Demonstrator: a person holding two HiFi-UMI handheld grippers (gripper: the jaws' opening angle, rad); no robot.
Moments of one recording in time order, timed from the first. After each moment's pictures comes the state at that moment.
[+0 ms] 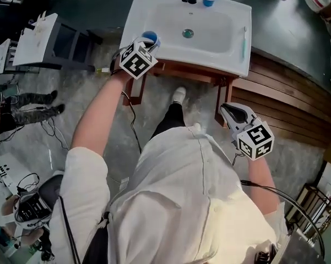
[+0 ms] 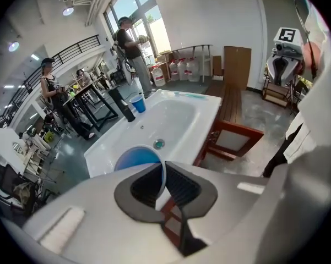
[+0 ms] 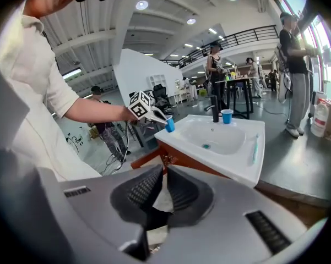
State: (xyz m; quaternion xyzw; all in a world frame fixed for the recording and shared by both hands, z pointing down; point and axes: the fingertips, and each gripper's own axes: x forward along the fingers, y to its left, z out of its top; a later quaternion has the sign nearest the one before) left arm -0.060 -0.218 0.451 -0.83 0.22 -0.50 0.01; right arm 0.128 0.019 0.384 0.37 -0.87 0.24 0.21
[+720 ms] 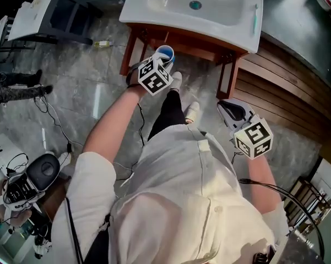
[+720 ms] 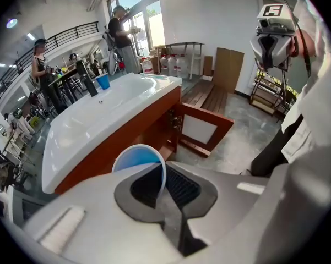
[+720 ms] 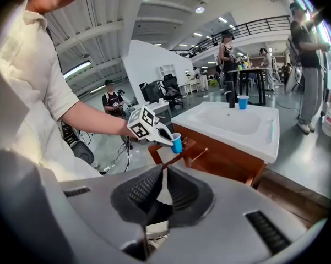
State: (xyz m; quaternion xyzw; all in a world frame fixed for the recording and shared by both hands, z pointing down) left arm -0.049 -0.032 0.562 -0.84 0.18 -0.51 -0.06; right arm 0.091 0.107 0.415 0.31 -0.88 0.25 0.25
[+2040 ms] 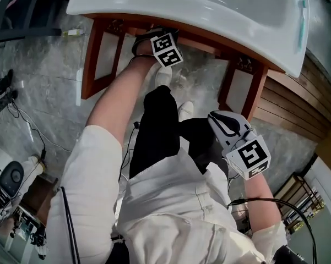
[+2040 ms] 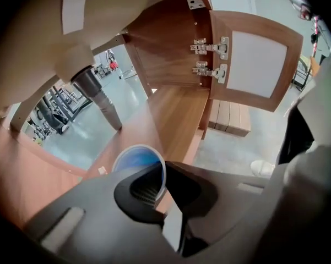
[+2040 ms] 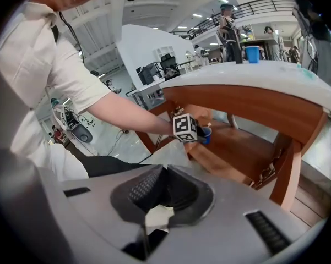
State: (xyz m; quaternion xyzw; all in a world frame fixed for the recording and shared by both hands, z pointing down) left arm -0.003 -0.197 0.858 -0.82 0.18 -0.54 0.05; right arm 0.059 0.049 0.614 0.27 -0.86 0.30 0.30
